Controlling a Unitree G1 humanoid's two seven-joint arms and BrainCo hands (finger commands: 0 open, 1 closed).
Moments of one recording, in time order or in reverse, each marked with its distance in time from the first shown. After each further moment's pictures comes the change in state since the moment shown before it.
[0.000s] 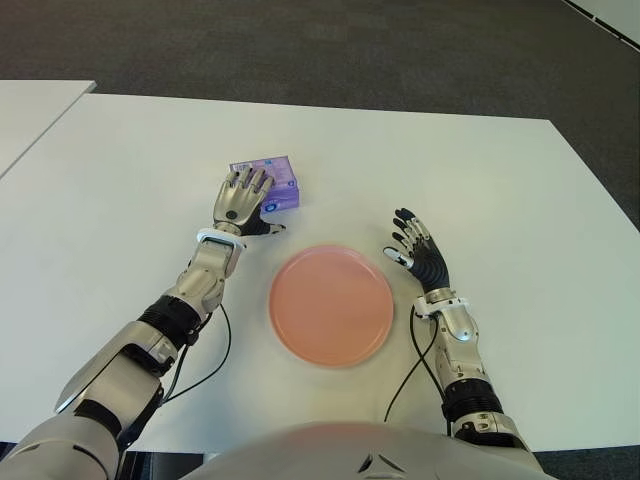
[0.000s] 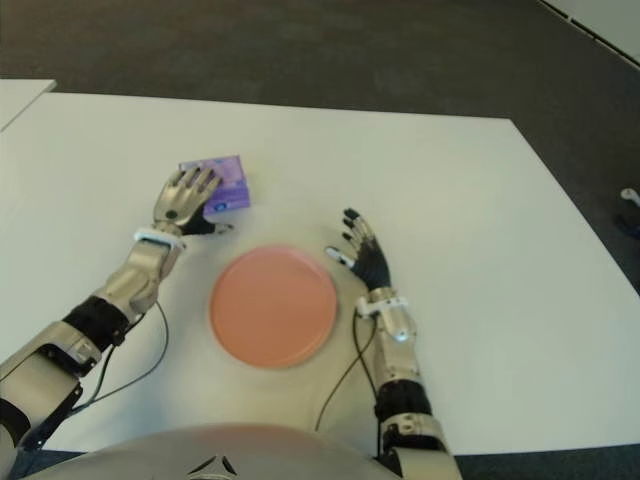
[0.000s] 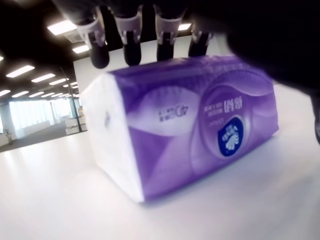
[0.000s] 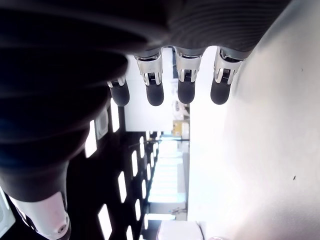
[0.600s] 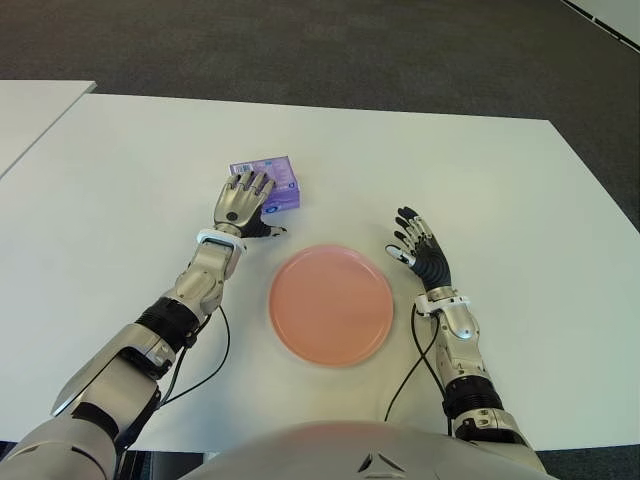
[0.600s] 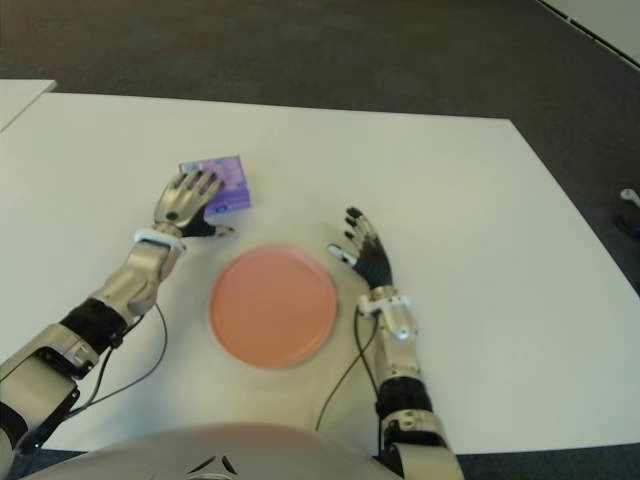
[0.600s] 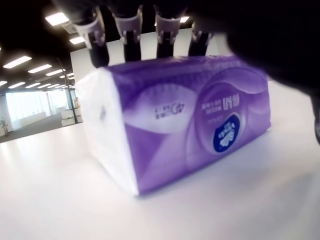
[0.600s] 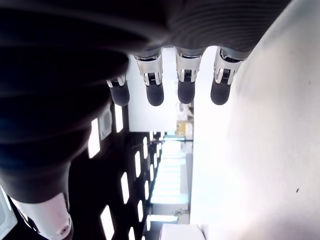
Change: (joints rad) left arm 0.012 0.008 0.000 -0.023 -0.007 -0.009 -0.029; right arm -0.011 -0.001 -0.002 0.013 0.025 0.014 -0.008
